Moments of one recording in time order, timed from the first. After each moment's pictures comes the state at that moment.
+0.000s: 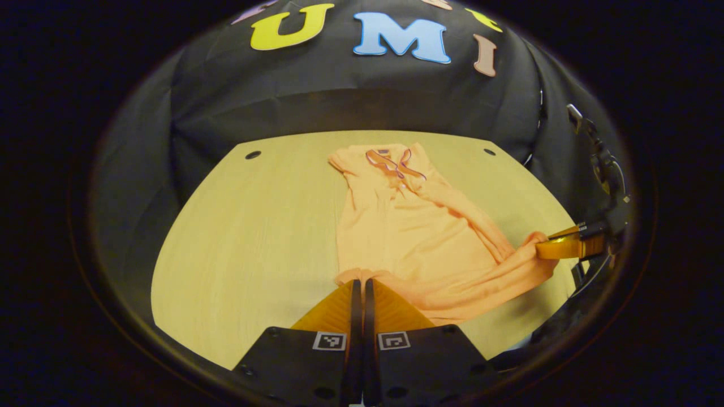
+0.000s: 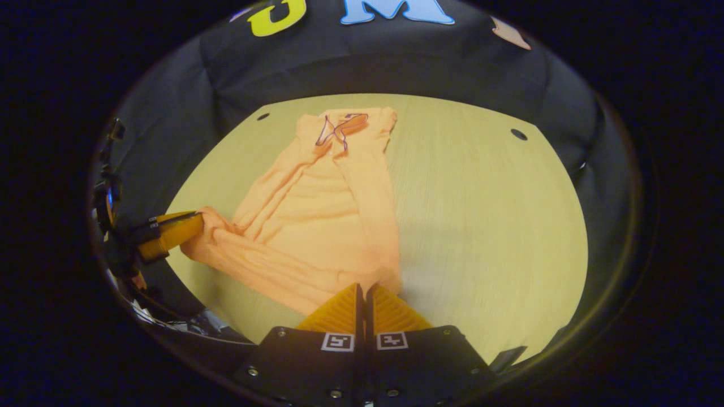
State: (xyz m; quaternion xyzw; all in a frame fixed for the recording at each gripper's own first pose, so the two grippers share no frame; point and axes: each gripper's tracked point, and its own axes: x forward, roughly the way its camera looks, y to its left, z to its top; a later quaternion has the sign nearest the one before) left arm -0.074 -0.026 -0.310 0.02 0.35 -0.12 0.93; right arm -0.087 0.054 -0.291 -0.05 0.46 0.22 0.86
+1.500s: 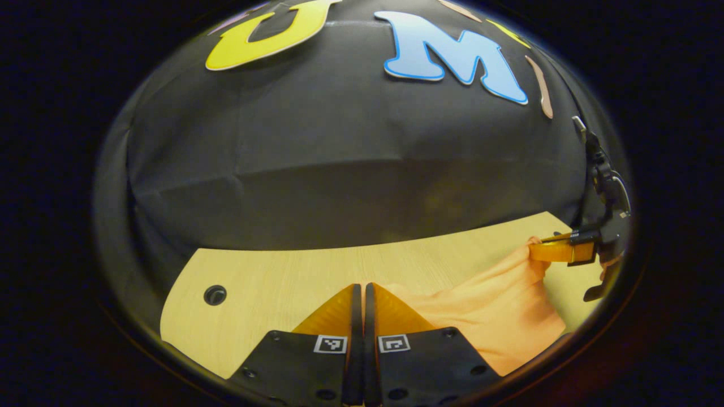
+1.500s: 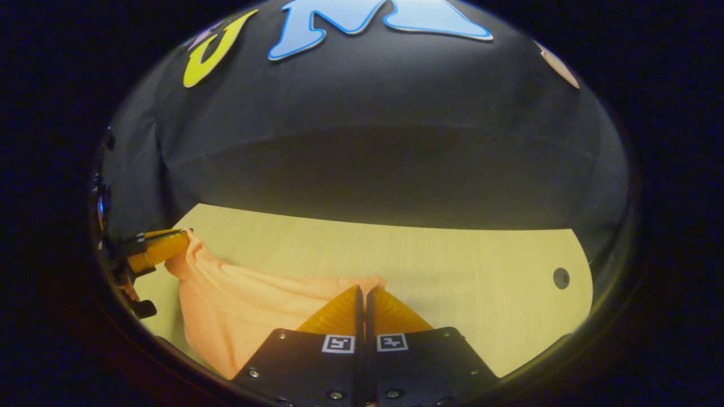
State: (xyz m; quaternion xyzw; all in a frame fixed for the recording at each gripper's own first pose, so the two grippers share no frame) left arm 0.359 -0.039 -0.289 0.02 0.22 -0.13 0.97; right arm 0.337 0.135 -0.266 -0.01 0.29 0.17 0.94
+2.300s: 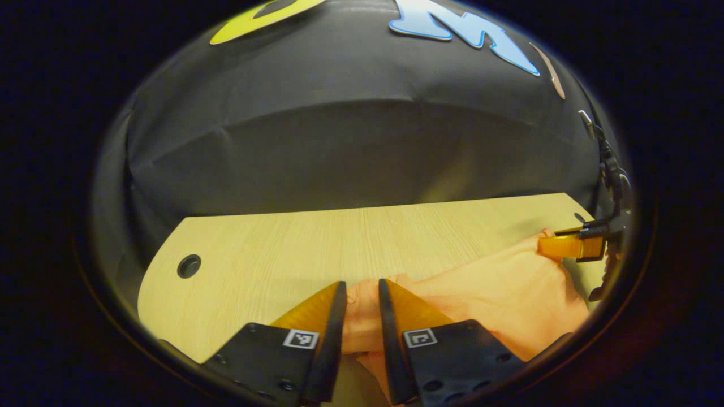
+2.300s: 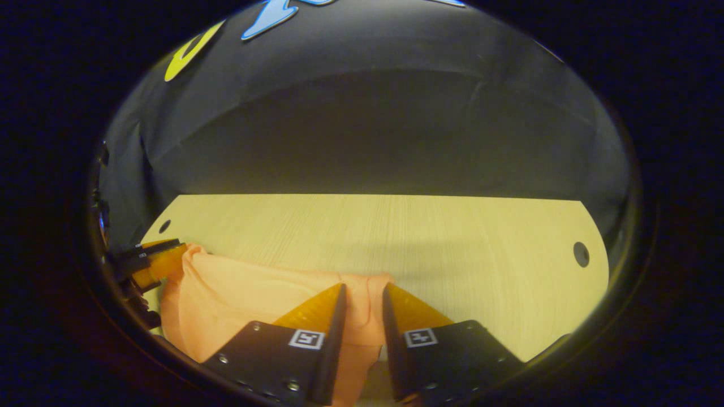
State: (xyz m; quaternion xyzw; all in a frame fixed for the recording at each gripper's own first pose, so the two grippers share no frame) left arm 0.370 -0.038 -0.354 0.02 0.26 -0.10 0.96; right arm 0.334 0.122 -0.285 0.00 0.33 0.16 0.93
